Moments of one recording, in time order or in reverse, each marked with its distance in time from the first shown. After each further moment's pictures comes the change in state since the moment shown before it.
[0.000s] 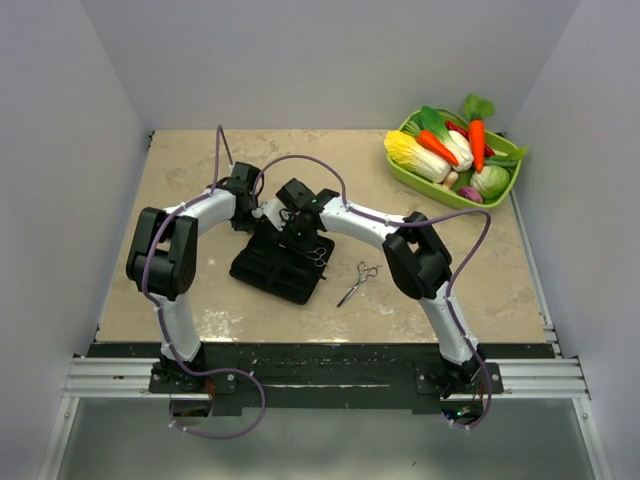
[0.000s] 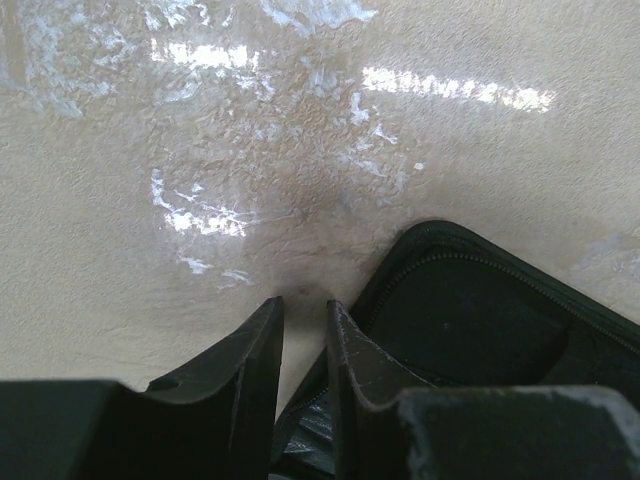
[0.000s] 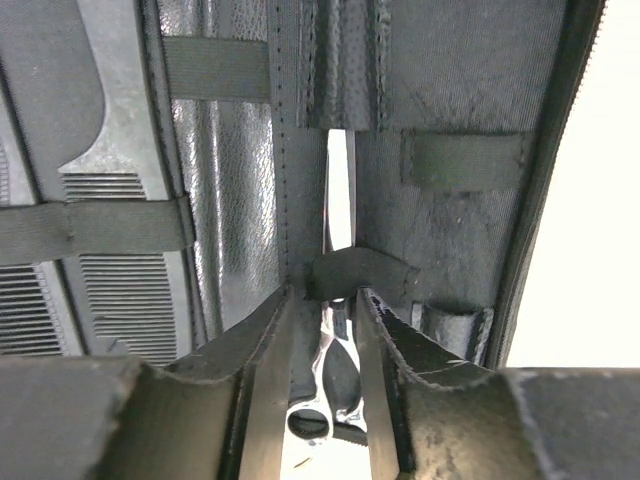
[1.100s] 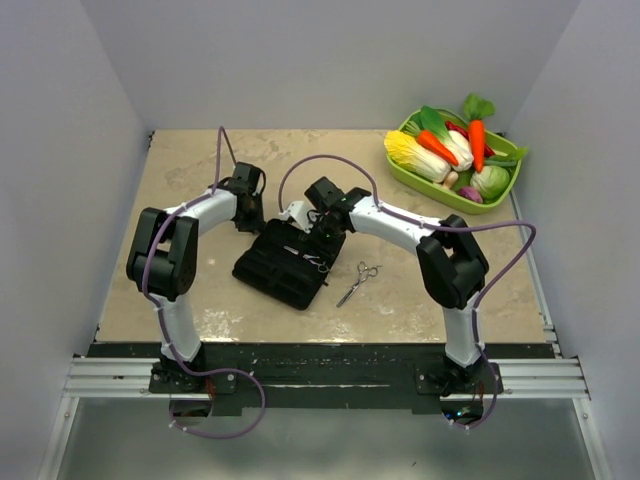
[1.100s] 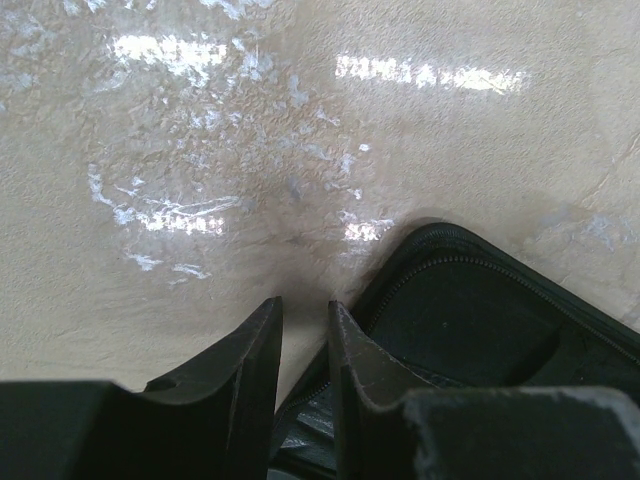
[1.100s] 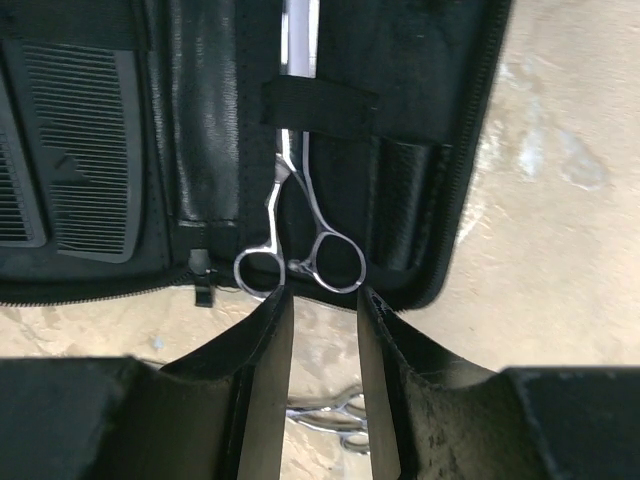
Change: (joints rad) left arm -0.009 -0.005 0.002 -0.001 0.069 -0.001; right arm -0.074 -0.251 -0.270 -0.033 0.016 -0.070
